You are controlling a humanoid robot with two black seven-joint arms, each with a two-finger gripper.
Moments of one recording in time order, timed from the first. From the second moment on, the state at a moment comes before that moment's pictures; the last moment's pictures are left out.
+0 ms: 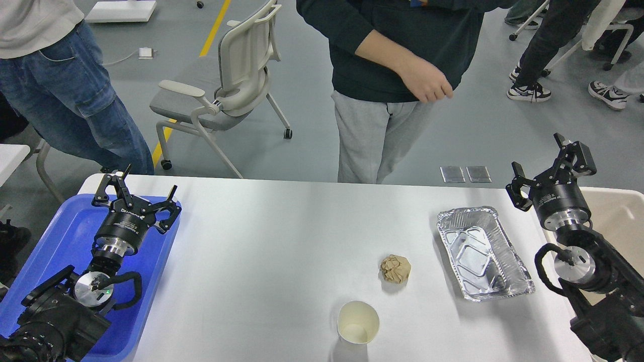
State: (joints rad) left arm -0.56 0.27 -0.94 -0.27 -0.14 -0.79 -0.32; right arm 0.45 -0.29 1.27 0.80 -0.44 0.09 0.35
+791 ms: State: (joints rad) left arm -0.56 0.28 -0.94 -0.27 -0.14 -0.79 -0.32; right arm 0.47 -0.30 1.26 0.79 -0.44 0.07 0.35
